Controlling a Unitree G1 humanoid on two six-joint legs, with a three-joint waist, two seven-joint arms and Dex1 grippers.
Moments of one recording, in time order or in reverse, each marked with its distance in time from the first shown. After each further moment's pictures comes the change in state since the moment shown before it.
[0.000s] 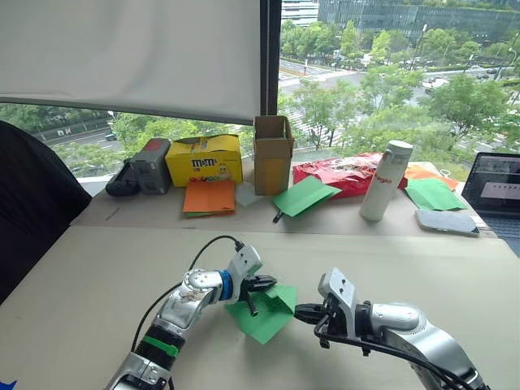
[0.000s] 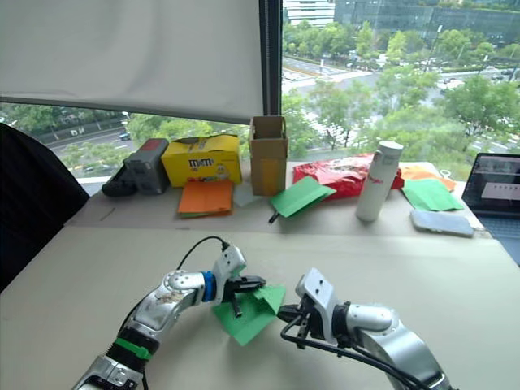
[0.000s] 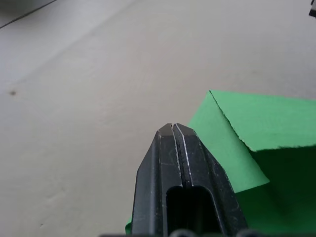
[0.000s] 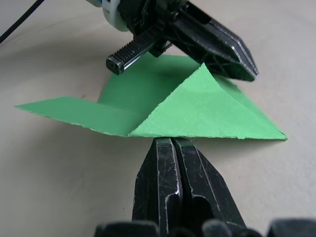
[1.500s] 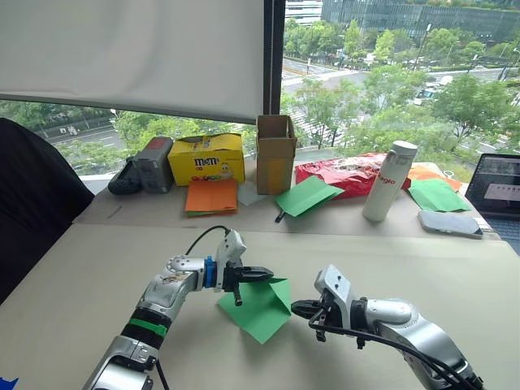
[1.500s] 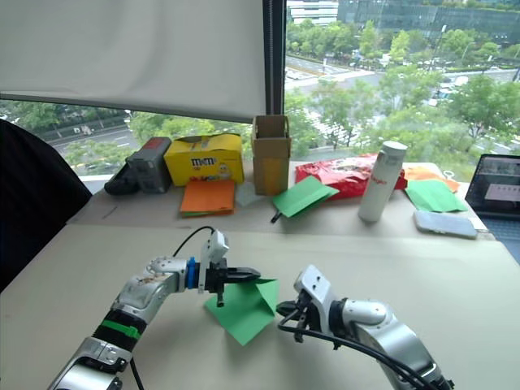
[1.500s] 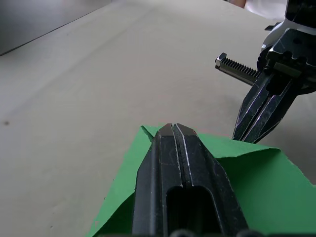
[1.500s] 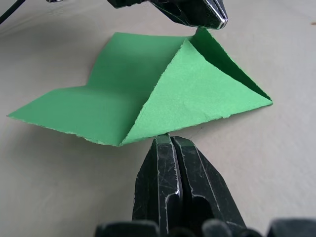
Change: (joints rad) left arm -0.060 0.112 0.023 0.087 -0.151 -0.020 -0.305; right arm -0.051 0.006 0.031 0.062 -0.012 -0.019 -0.021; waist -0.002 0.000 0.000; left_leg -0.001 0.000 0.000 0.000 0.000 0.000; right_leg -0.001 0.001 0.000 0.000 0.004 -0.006
